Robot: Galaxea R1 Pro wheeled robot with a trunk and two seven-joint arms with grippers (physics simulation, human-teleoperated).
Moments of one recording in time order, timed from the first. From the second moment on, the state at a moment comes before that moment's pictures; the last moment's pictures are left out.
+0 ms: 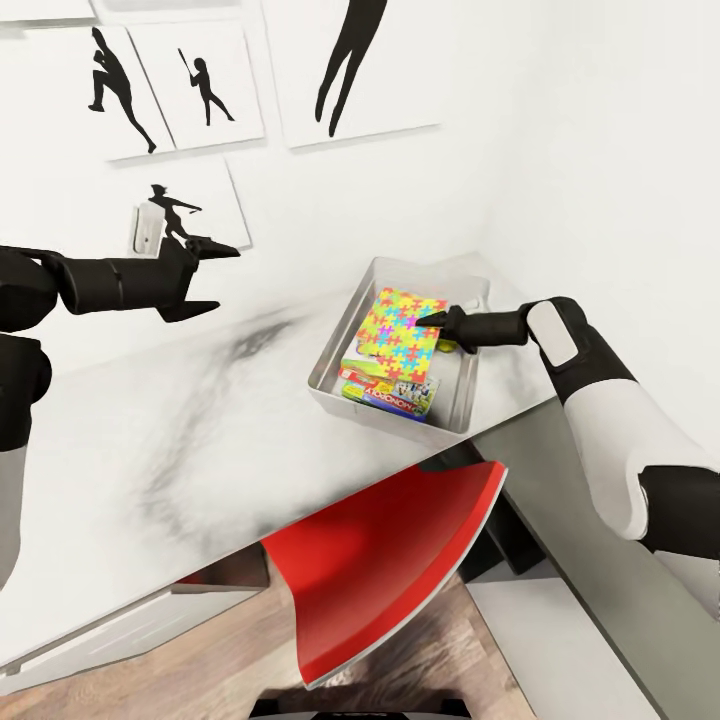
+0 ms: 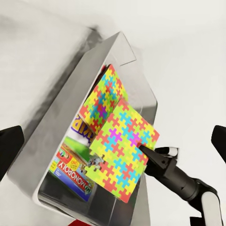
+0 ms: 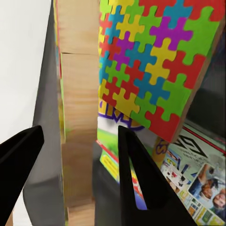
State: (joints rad) left arm -1.21 0.42 -0.17 -1.59 2.20 0.72 1.04; right arm -1.40 -0.11 0.03 -0.62 -0.65 1.05 0.35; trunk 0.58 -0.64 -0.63
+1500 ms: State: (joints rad) left arm -1.22 0.42 -0.17 -1.59 2.20 0.71 1.04; right arm -1.40 -0.04 0.03 -0.53 -0.66 1.05 0.29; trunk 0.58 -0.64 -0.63
